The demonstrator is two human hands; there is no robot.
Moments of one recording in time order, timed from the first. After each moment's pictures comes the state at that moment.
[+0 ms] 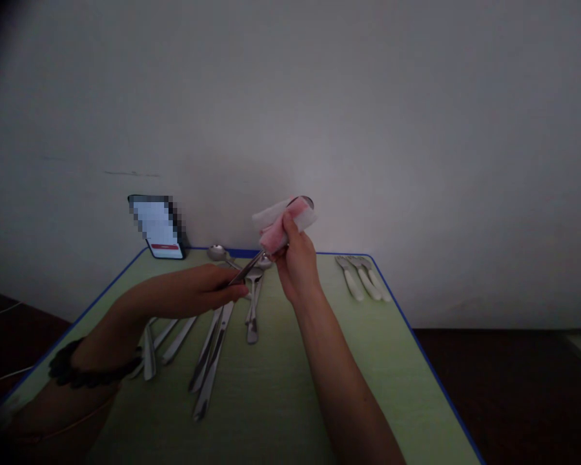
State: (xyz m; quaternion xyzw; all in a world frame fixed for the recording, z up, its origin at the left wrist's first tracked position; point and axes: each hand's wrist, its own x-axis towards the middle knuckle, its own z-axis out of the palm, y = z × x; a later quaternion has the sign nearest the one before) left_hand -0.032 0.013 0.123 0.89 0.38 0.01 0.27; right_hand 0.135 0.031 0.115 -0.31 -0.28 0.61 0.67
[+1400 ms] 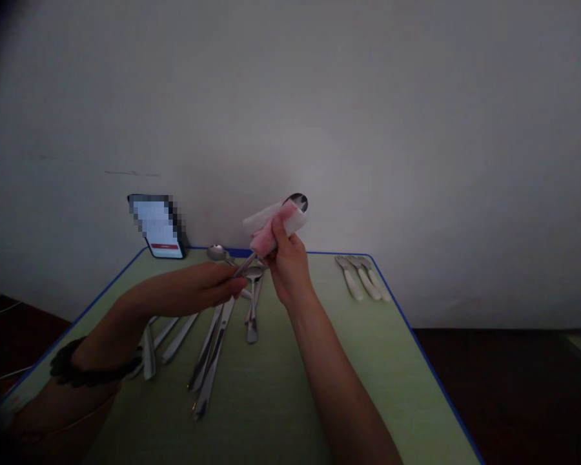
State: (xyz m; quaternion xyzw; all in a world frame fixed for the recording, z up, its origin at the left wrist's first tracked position) left_hand -0.026 0.011 0.129 0.88 0.38 0.04 0.26; right_hand 0.126 0.031 0.108 -0.31 -0.28 0.62 0.66
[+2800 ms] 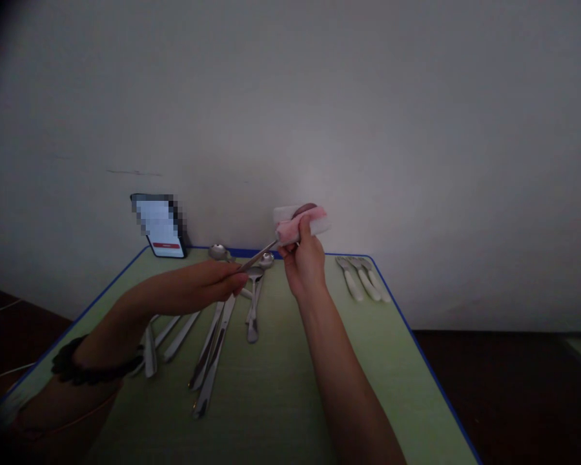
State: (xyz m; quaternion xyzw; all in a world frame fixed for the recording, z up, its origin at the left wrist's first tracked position) left_hand -0.029 0.011 0.129 0.88 0.38 0.07 0.27; right_hand 0.143 0.041 0.109 -0.32 -0.20 0.59 0.71
